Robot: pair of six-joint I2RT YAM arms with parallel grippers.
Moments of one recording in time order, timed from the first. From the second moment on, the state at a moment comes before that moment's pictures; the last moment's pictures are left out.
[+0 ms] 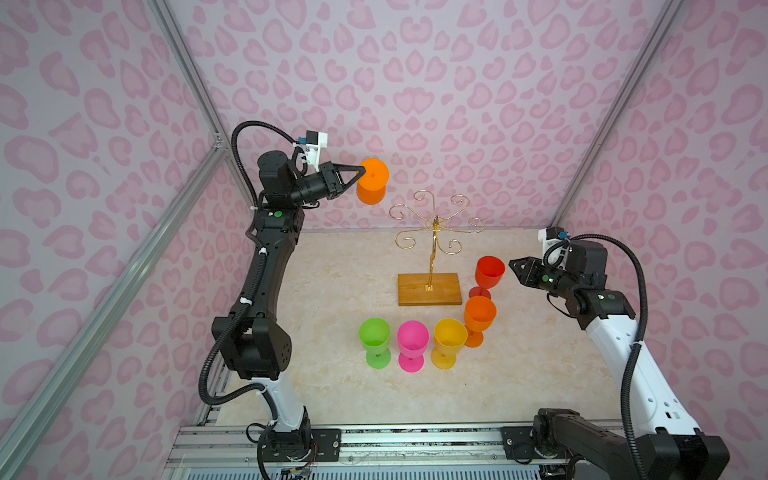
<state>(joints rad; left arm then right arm) -0.04 1.82 1.96 0.01 1.06 -0.91 -0.03 1.14 1.10 -0.52 -0.42 0.32</state>
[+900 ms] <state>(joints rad) -0.01 1.10 1.38 0.16 0.96 -0.93 0.11 1.07 1.05 -0.04 -0.60 0.52</state>
